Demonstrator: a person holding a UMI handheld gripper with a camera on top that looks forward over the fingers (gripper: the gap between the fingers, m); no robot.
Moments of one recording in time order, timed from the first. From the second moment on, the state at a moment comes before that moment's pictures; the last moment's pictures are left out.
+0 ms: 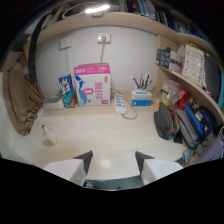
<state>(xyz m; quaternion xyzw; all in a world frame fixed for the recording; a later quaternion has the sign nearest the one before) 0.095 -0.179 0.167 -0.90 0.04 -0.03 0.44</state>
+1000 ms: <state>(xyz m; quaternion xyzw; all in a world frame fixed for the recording) -0.120 -0.193 0.099 -0.90 -0.05 0.04 0.43</state>
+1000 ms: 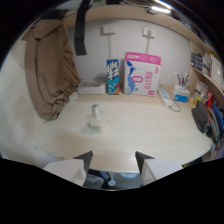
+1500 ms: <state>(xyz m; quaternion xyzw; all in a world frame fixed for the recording) -0.186 -0.130 0.063 -0.90 -0.07 0.03 0.44</state>
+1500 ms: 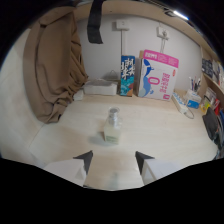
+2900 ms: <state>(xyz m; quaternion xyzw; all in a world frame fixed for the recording) -0.192 -0.061 0.038 -0.90 -0.03 0.01 0.43</state>
